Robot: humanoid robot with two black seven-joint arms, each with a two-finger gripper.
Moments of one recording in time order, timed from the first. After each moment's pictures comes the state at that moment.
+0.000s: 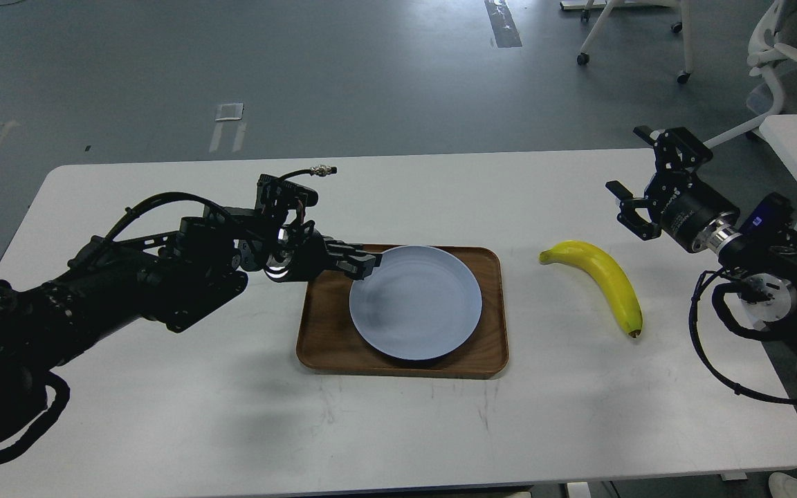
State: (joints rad) left arm -1.06 0.13 -0.05 -0.60 1.48 -0.28 -0.43; right arm 0.78 -0.52 0.25 0.59 -0.05 0.49 0.49
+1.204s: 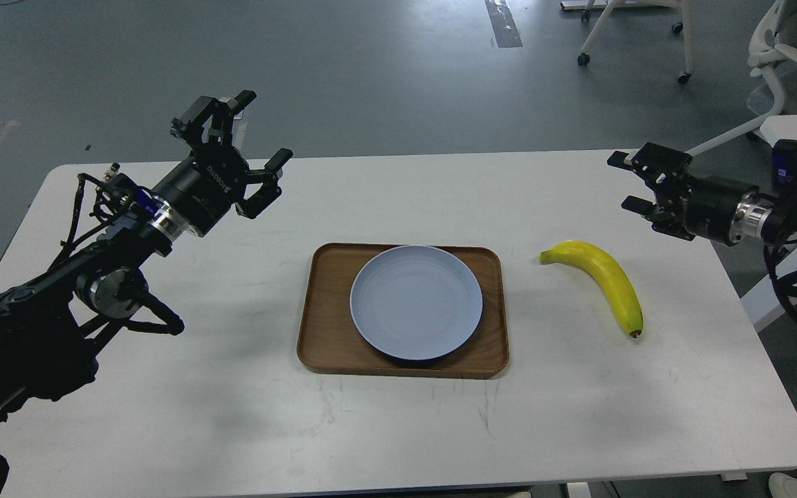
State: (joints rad) left arm -0.74 0.36 -0.59 -0.85 0.25 -0.49 -0.47; right arm 1.02 -0.74 0.00 0.73 -0.75 0.49 0.49
